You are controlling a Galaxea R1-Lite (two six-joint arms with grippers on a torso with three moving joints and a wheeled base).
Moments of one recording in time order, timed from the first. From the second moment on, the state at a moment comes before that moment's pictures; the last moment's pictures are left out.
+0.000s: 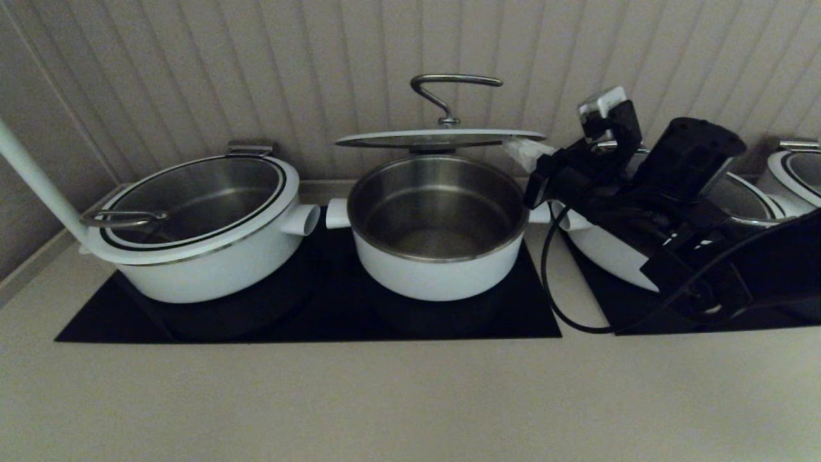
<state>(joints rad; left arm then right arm) -0.24 0.28 0.00 0.00 -0.01 0.05 0.40 1.92 -1.07 -1.17 0.28 -0.16</state>
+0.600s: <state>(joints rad) -0.25 0.28 0.00 0.00 -0.01 0.05 0.40 1.92 -1.07 -1.18 0.29 -0.16</state>
